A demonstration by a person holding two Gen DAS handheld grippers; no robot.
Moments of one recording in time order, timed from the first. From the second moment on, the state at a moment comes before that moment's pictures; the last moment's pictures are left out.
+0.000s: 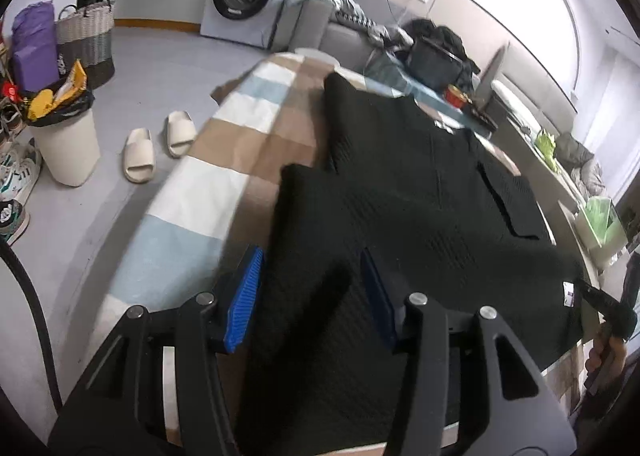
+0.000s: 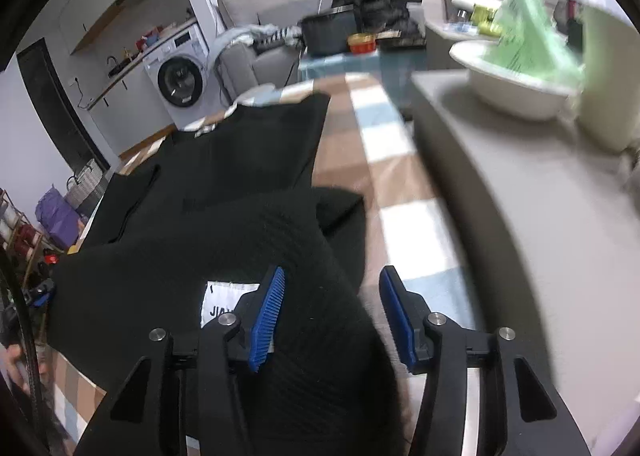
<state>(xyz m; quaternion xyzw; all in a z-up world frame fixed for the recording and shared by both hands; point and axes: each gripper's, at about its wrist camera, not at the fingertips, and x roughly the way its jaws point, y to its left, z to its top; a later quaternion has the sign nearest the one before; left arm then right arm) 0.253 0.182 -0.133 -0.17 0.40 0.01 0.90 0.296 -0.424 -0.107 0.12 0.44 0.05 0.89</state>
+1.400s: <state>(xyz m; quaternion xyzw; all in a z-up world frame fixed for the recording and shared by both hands) 0.144 0.151 -0.128 -0.15 0.42 -0.02 0.90 0.199 -0.435 -0.093 0.07 0.48 0.17 0.86</state>
